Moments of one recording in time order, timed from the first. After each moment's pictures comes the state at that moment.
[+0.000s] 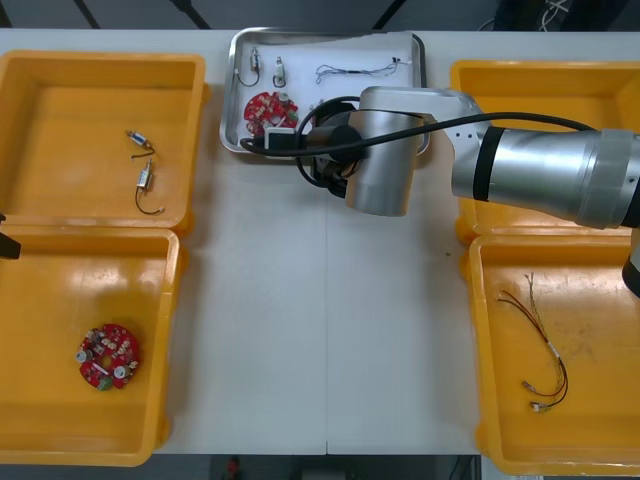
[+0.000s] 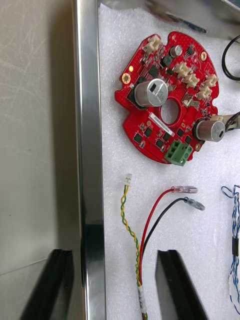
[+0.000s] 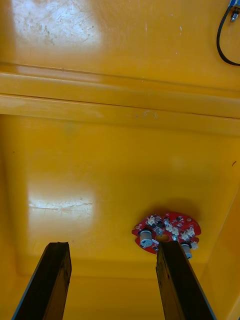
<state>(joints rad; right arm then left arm) -1.32 -0.51 1.35 -1.25 -0.48 0.77 1.65 -0.10 1.32 0.09 -2.00 1.24 1.47 -1.03</state>
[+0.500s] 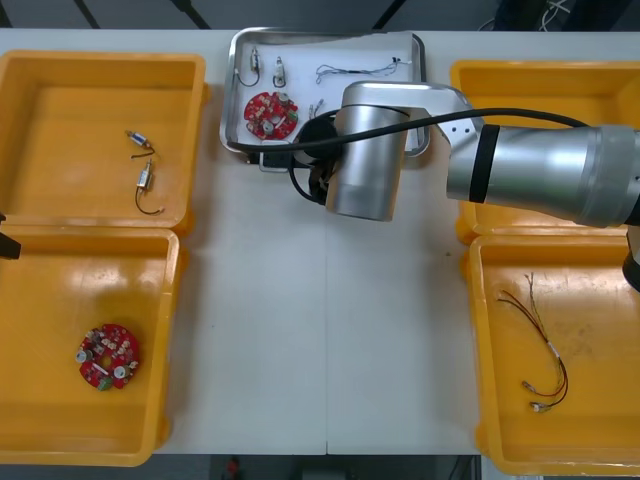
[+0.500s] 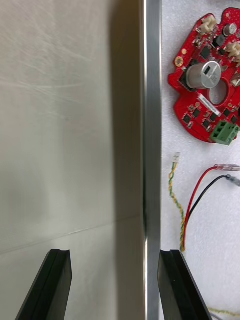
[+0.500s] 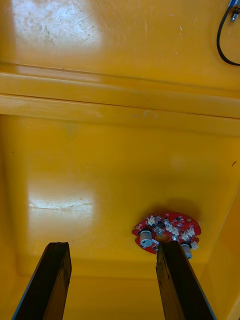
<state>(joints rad) -1.33 -0.52 1.30 -1.39 -0.60 1.03 1.65 -0.10 1.32 0.09 -2.00 1.24 1.47 -1.03</state>
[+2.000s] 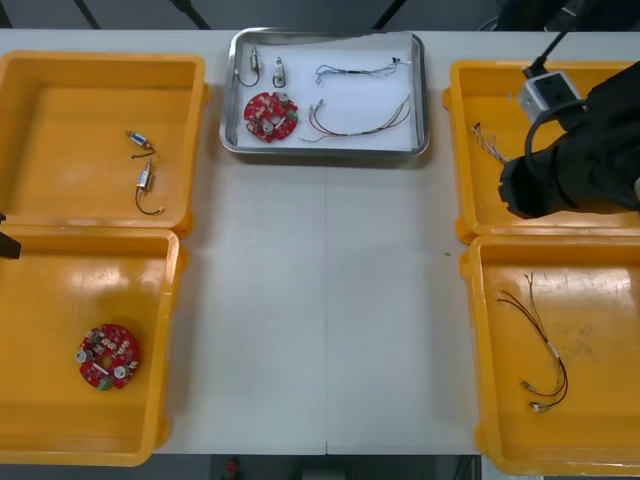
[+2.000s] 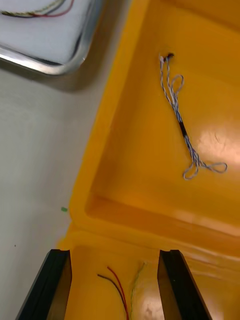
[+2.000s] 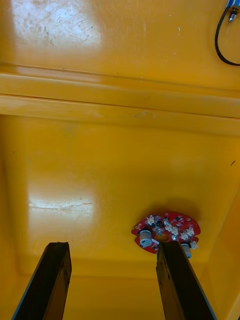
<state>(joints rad) -0.60 -1.05 0.34 -2.22 -0.82 1.59 0.94 -0.10 1.32 0.09 -2.00 1.24 1.47 -1.03</state>
